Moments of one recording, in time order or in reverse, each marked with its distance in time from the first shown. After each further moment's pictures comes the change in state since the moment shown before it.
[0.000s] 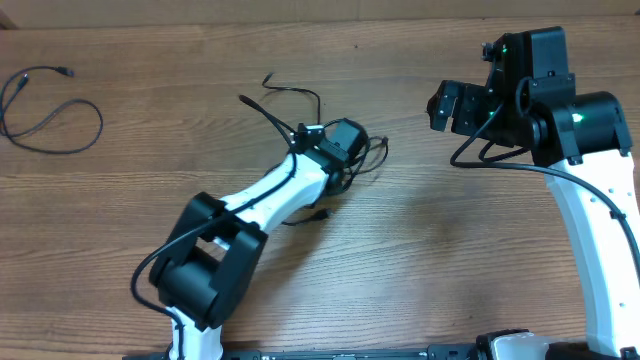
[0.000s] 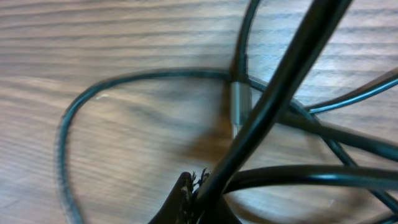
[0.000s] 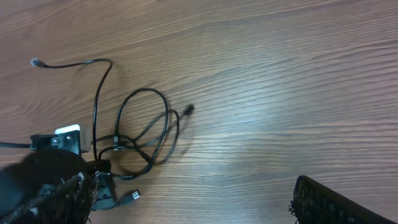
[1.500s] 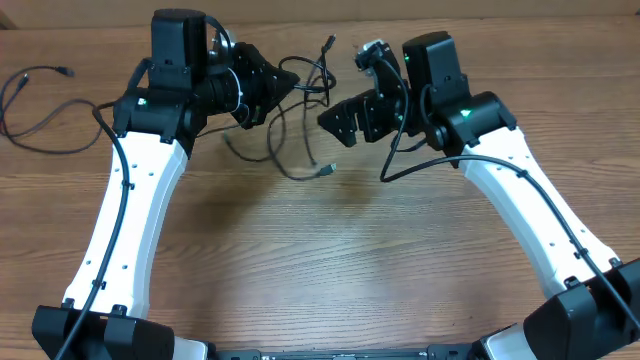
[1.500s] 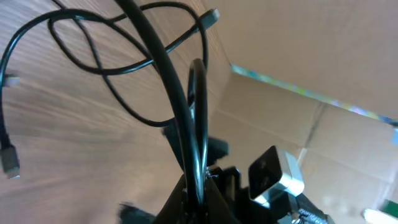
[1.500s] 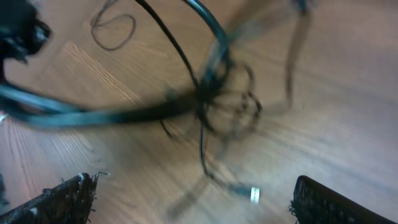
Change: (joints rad) left arm 0.460 -0.363 0.257 0.069 1.085 -0.535; right arm 0.235 0.166 -0.156 0.540 -0.418 -0.288
